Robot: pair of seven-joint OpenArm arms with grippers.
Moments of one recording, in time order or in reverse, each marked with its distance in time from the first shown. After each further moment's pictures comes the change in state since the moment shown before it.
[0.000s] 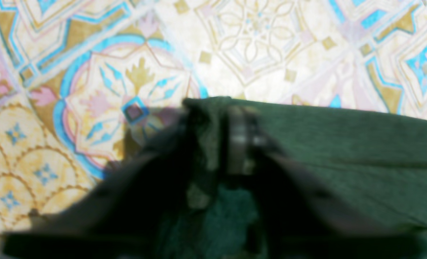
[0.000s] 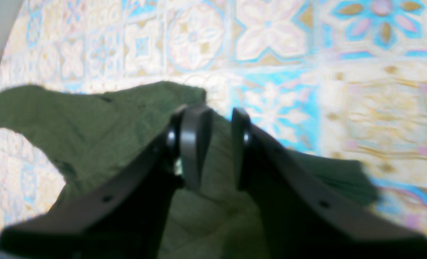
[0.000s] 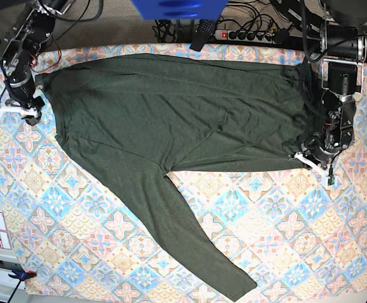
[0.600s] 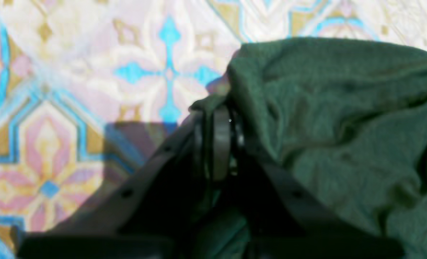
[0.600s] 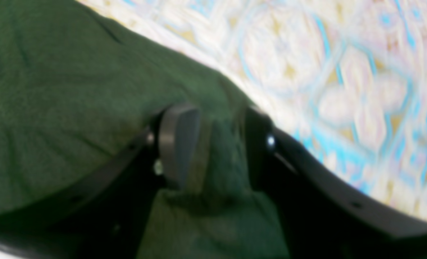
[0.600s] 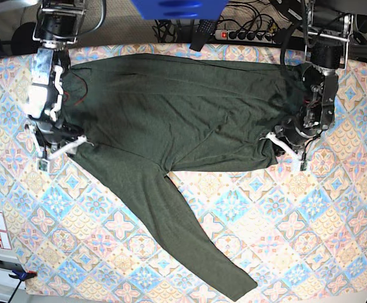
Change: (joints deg) left arm 10.8 0.5 -1.2 17.0 -0.7 -1.3 3.9; right arm 10.8 5.9 -26.8 -6.5 -29.7 0.9 -0.2
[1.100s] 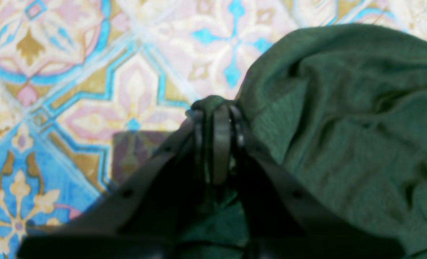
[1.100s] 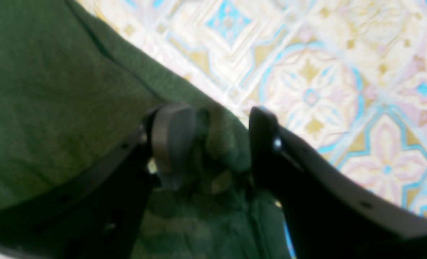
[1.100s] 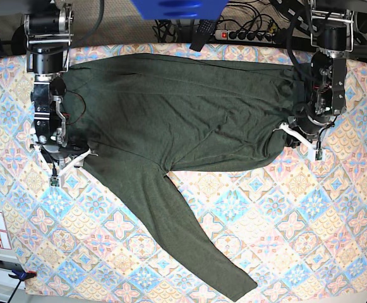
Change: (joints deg) left arm 8.1 -0.9 -6.0 9.7 1.1 0.8 1.0; right arm 11.4 6.0 -10.6 -21.0 0.2 0.1 5.4
